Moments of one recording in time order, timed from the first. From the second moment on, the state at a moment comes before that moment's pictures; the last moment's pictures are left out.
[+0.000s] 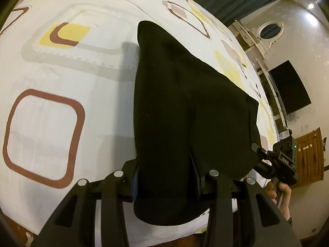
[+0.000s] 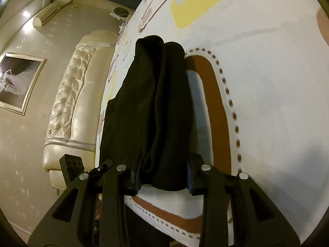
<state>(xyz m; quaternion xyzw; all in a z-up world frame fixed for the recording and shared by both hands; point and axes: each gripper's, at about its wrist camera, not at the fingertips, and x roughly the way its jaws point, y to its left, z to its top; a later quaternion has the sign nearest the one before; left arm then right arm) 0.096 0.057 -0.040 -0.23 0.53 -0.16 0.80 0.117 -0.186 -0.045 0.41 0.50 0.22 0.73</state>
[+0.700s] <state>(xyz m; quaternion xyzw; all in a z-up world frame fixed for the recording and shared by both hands) 0.098 0.050 -0.045 -0.24 0.52 -0.17 0.80 0.106 -0.193 -0.061 0.43 0.49 0.23 0.72</state>
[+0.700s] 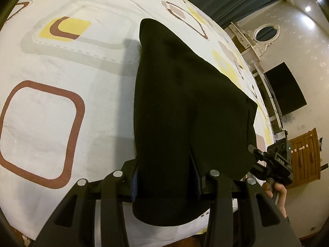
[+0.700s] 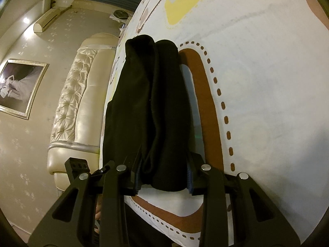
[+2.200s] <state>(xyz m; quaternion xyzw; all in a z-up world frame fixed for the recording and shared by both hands) 0.064 0.038 -0.044 -0.18 0.52 -0.12 0.83 0.059 -0.210 -0.034 0.39 0.50 0.18 0.76</state>
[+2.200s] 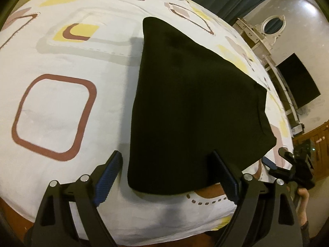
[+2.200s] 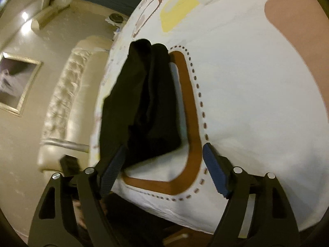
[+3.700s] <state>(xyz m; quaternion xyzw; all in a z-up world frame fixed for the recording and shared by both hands) -0.019 0.004 0.009 -0.04 0.40 0.03 0.91 0.017 -0.134 0.000 0.09 0.45 0.06 0.89</state>
